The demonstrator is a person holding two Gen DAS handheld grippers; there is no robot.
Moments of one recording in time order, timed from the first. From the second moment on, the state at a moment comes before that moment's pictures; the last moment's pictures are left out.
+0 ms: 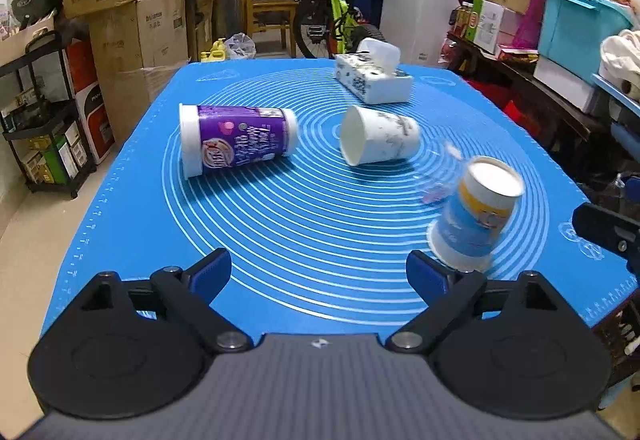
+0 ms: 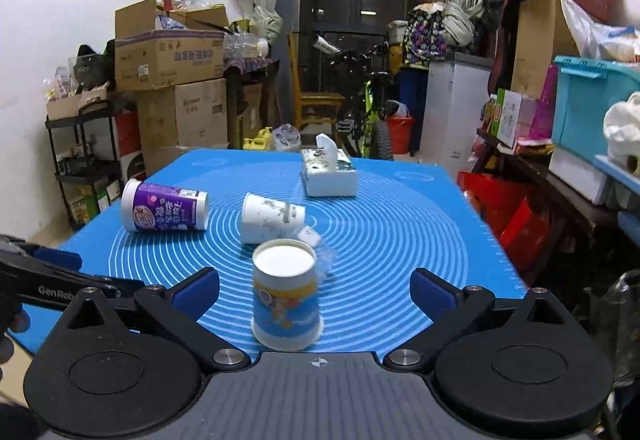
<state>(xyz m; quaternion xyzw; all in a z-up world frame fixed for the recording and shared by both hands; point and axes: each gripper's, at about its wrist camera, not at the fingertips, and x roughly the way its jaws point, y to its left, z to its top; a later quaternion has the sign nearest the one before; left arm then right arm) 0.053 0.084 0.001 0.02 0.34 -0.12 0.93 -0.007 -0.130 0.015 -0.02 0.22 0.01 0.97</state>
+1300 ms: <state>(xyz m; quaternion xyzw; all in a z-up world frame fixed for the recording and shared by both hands) -0.026 0.026 0.003 0.03 0.32 -0.13 0.94 -0.056 -0.171 0.012 -0.03 0.30 0.04 0.95</state>
